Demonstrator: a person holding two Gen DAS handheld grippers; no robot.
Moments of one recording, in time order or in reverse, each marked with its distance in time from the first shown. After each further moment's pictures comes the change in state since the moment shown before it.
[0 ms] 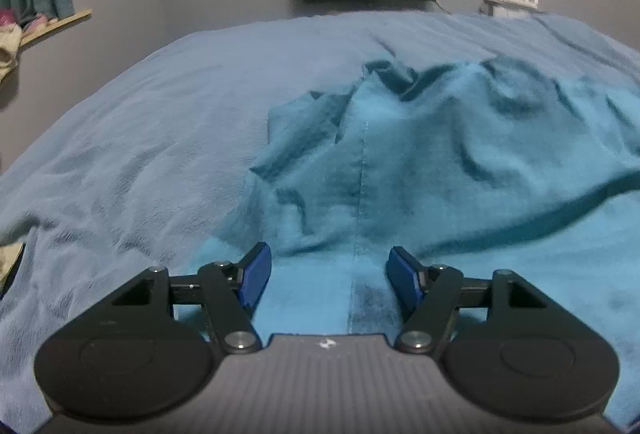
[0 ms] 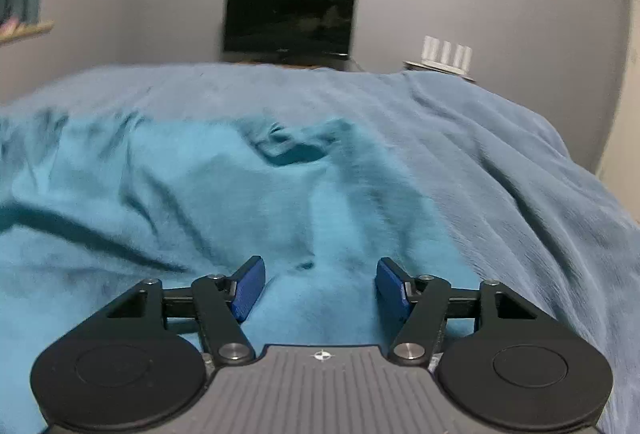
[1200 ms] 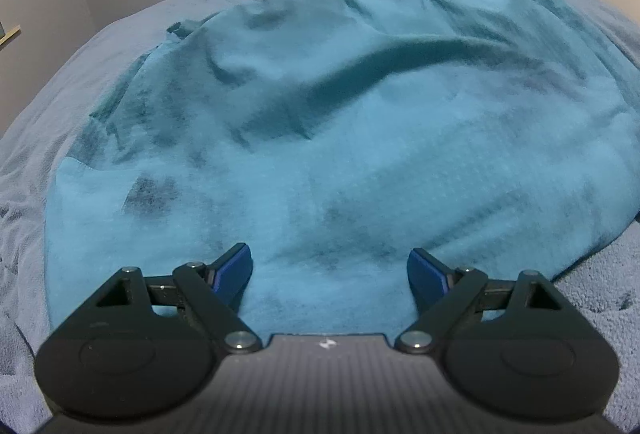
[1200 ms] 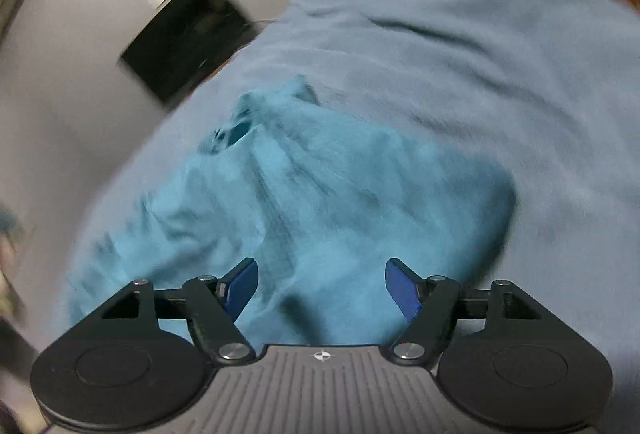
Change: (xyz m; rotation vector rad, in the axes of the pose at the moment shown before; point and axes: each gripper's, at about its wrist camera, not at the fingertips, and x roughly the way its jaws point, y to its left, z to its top) left arm -0.068 -0.131 -0.047 0.185 0.177 -0.113; right arm -0.098 -0.074 -0.049 0.795 0.221 0.175
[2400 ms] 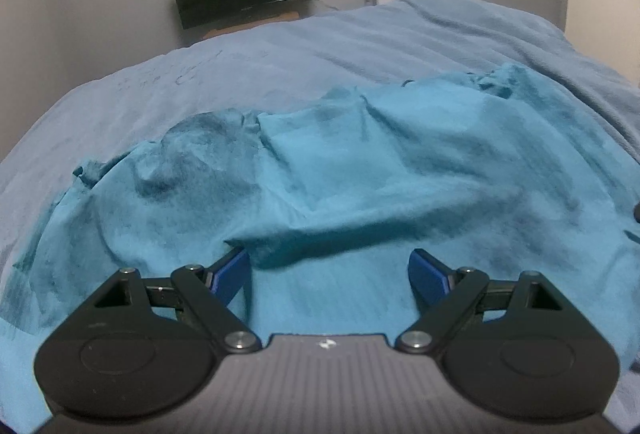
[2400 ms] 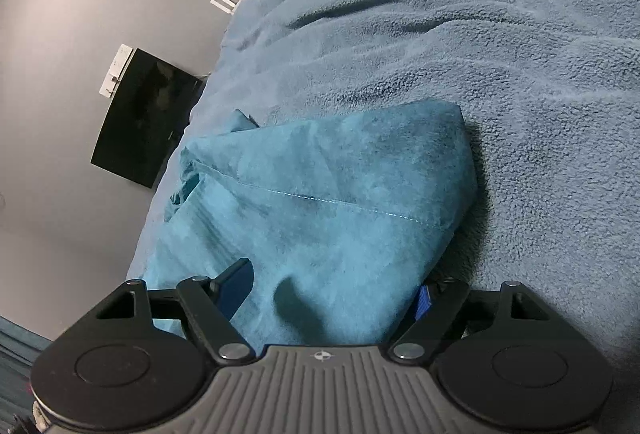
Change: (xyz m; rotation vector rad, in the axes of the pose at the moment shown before) left arm 0.033 -0.044 0.098 0.026 -0.173 -0.069; right arm 0.051 -0.041 -0.014 0.295 -0.087 0.034
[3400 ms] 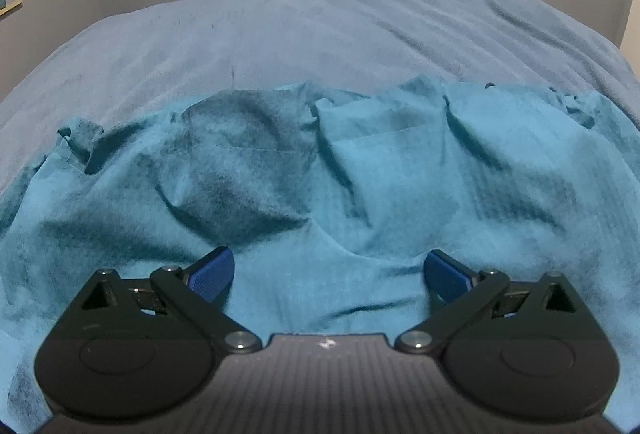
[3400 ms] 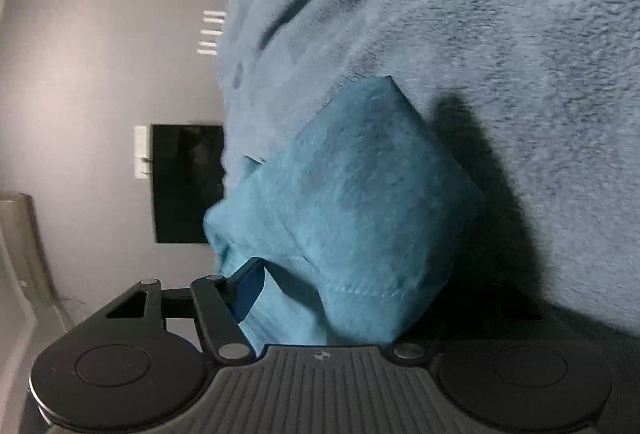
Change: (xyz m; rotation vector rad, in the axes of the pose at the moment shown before) left arm 0.065 0.029 0.024 -0.189 0.119 0.052; right arm 0.033 -0.050 0.017 0.384 0.004 0.263
